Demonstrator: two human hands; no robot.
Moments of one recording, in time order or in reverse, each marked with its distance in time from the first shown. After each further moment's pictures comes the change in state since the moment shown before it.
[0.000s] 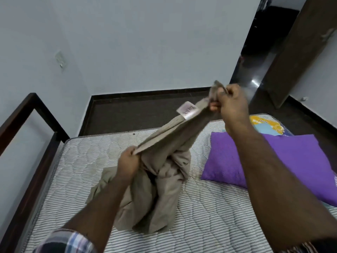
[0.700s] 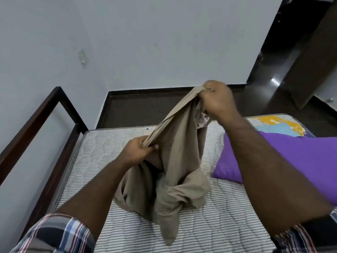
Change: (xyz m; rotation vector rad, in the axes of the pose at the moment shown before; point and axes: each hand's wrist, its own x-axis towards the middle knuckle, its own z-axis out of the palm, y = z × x) left_hand 0.000 0.022 -0.050 0.259 -0.257 0.225; right_hand -0.014 -0.015 0.057 -0.567 -0.229 -0.245
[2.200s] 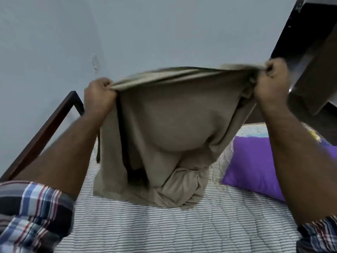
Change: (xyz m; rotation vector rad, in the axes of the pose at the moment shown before) left_hand 0.042 0.059 -0.171 0.132 0.650 -0.029; right_hand 0.052 0.037 -0.058 0.058 0.456 -0.044
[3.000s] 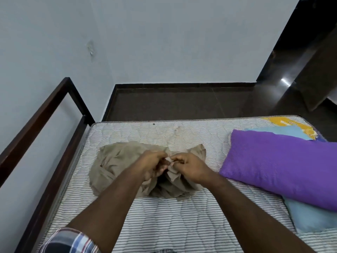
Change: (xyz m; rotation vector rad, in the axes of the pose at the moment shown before) left_hand -0.182 -0.029 0.125 -0.552 -0.814 -0.930; right_hand -0.253 0.030 0.074 0.221 -1.226 0.230
